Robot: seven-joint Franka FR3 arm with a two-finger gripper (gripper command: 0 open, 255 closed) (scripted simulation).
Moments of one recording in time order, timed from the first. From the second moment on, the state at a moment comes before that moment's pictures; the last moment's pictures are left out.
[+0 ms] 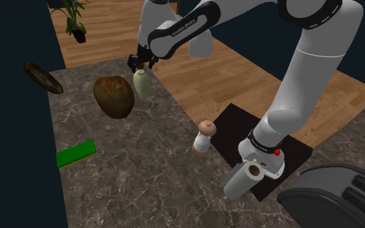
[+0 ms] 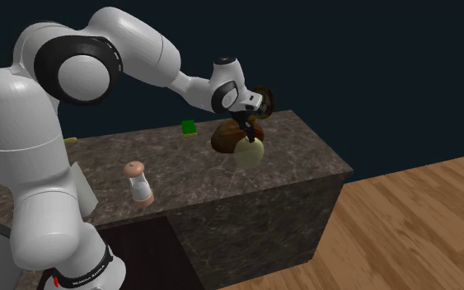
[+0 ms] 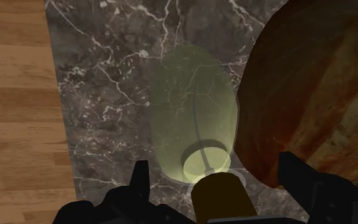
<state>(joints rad) -0.02 0.20 0.23 -2.07 -0.15 2.59 0.52</state>
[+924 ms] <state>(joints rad) -0.02 0.21 0.23 -2.07 -0.16 2.59 0.52</state>
